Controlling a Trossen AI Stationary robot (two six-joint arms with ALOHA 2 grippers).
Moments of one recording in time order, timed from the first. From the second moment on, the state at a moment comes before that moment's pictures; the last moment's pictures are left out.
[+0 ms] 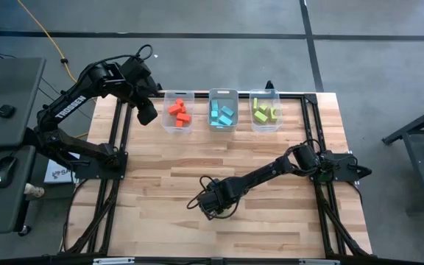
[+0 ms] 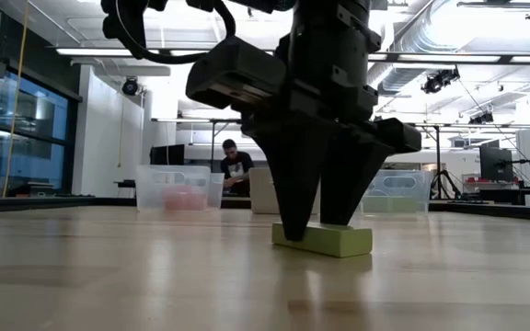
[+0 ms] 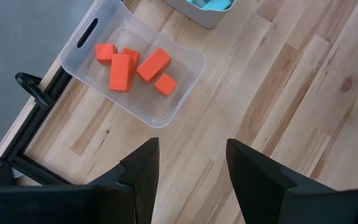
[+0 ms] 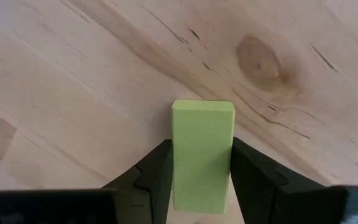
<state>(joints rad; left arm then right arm) 0.74 1.29 1.60 -1.47 0.07 0.06 0.34 2.30 1.77 -0.94 -0.04 1.27</state>
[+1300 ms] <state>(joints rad) 0.74 1.29 1.60 -1.47 0.07 0.06 0.32 2.13 1.76 -0.95 0.19 1.19</state>
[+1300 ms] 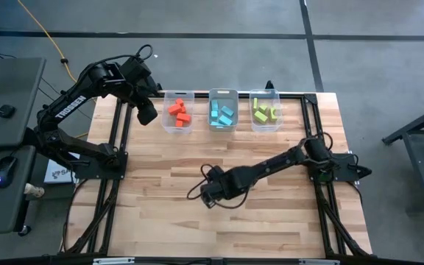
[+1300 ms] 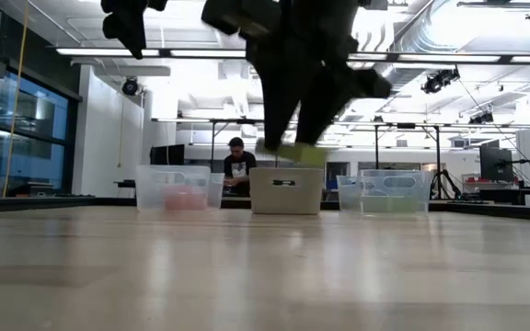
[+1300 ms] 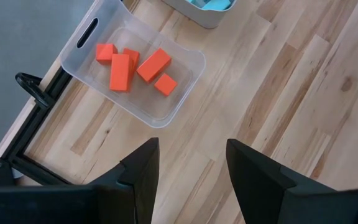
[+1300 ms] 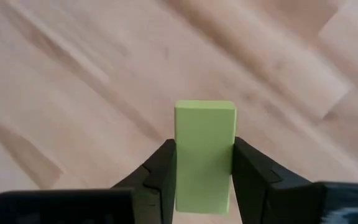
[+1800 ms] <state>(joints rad) 0.74 1.29 1.60 -1.47 0.07 0.06 0.13 1.91 1.77 -1.13 0.52 0.81</state>
